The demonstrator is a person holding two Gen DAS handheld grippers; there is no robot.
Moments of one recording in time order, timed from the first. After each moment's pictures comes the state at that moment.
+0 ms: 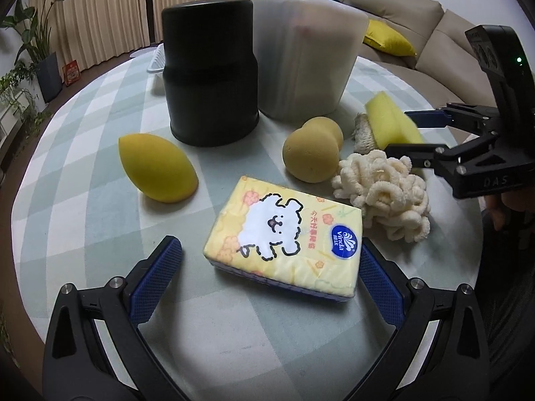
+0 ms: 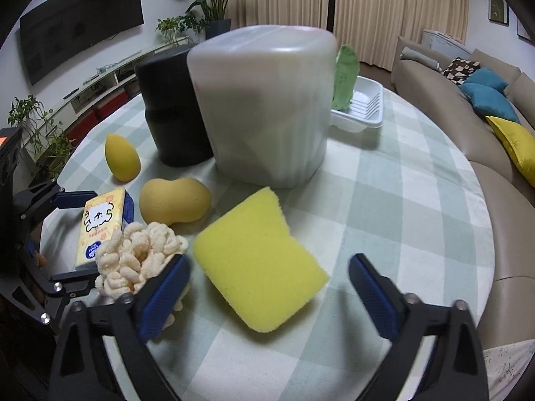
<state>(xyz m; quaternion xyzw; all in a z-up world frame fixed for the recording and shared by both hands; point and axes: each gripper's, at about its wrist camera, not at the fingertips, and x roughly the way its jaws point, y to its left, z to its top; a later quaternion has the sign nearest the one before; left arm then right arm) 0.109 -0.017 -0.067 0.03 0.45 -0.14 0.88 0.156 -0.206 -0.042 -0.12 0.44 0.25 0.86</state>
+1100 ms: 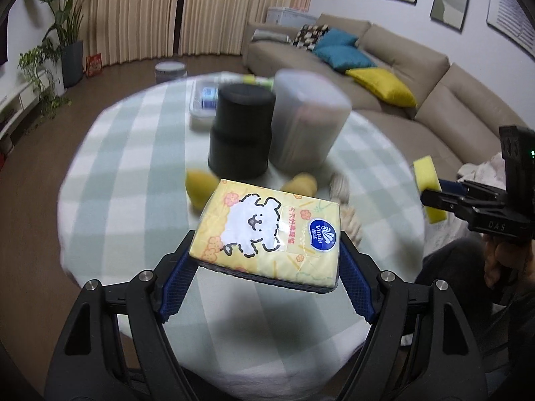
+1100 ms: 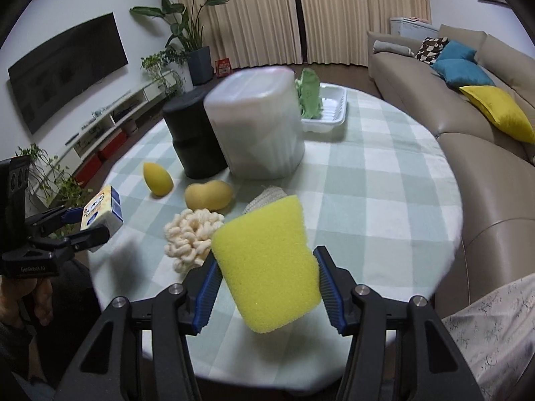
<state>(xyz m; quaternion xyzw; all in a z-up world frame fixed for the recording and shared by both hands) 0.055 0.018 0.026 -0.06 0.39 -0.11 0.91 0.084 -0.253 0.019 -0.02 0.41 0.23 0.88</state>
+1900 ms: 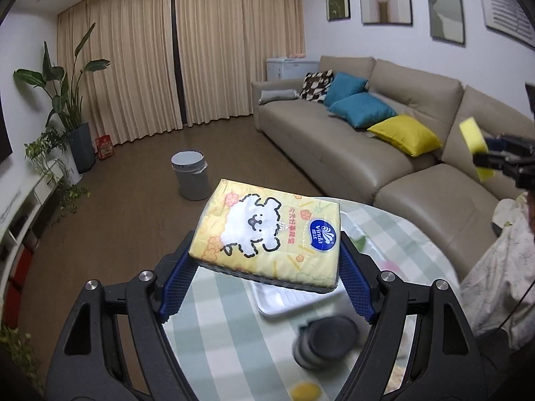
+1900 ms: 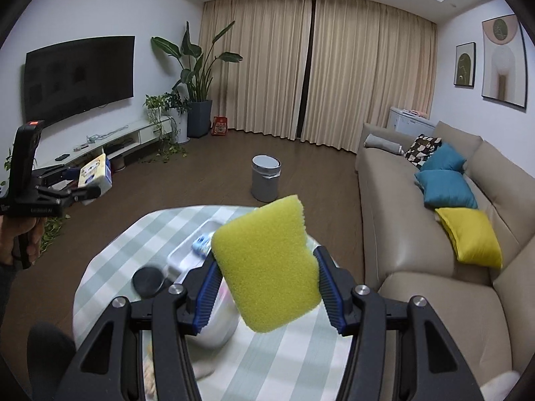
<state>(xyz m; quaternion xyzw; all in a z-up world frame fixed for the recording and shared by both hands) 0.265 0.064 0.192 0.05 0.30 -0.08 0.95 0.243 -0.248 0.228 -0.11 0.28 0.22 0.93</state>
